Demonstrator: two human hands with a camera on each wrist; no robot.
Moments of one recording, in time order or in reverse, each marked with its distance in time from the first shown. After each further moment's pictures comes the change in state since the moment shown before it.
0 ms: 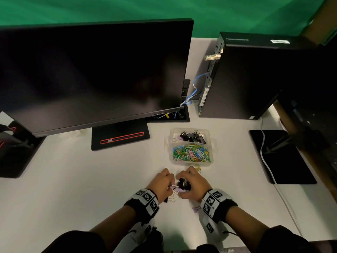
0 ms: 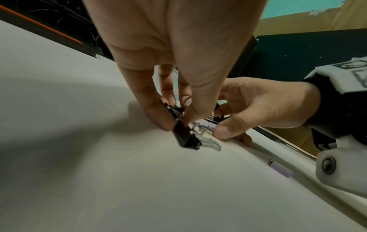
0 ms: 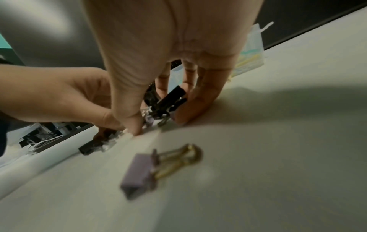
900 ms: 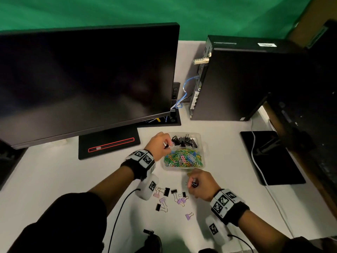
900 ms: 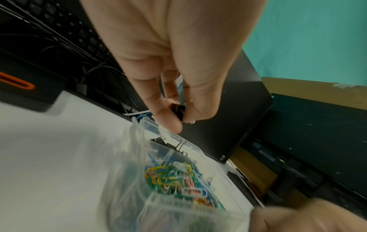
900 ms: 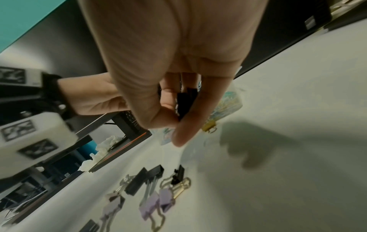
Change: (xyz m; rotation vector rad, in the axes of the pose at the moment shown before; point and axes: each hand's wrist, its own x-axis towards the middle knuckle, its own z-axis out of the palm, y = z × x) left_hand 0.084 0.030 -0.104 -0.252 0.198 0.055; right_hand -0.012 0.019 -0.044 0.148 0.122 0.118
